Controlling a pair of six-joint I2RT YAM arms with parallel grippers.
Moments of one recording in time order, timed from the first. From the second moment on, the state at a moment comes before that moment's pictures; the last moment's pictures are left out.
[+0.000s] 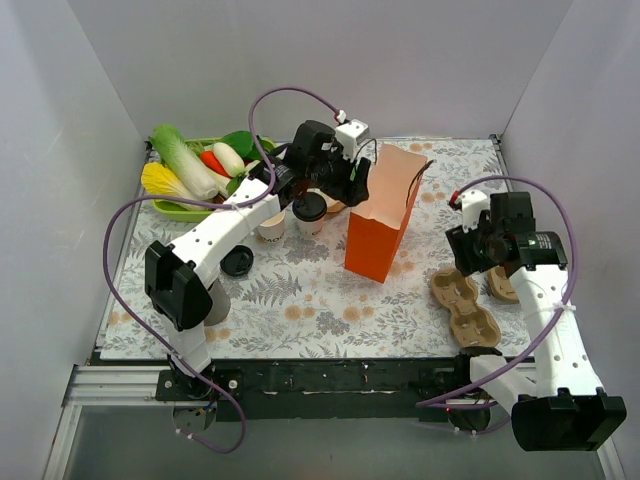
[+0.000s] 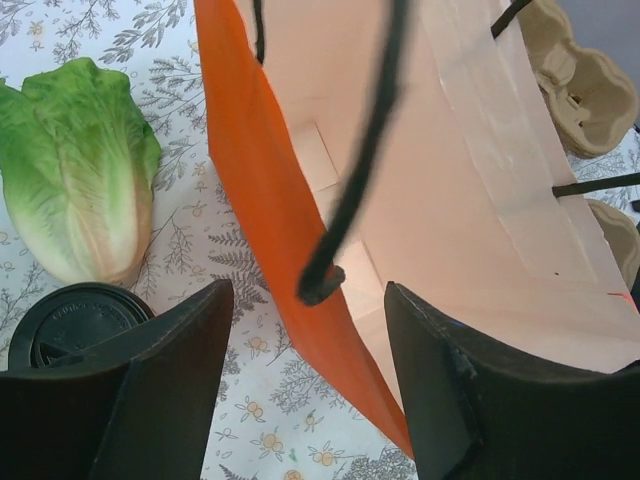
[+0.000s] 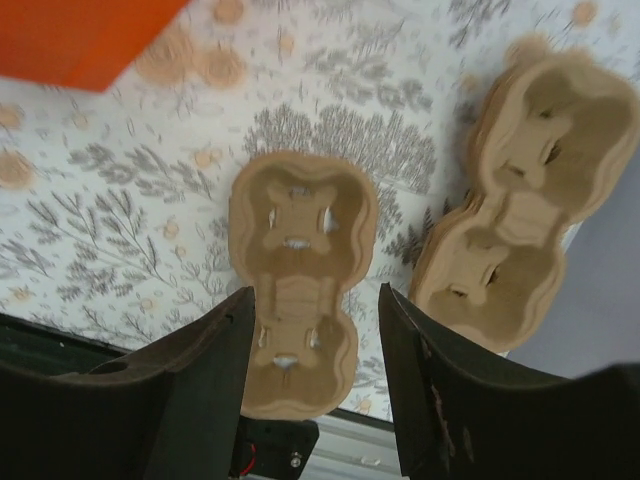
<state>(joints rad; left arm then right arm) -0.70 1.81 1.82 -0.56 0.24 -0.11 0.08 1.00 1.16 -1.06 -0.13 -0.37</state>
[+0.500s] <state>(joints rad) -0.70 1.87 1.87 -0.55 0.24 -0.11 0.01 1.02 0.95 -1.06 -0.14 -0.47</state>
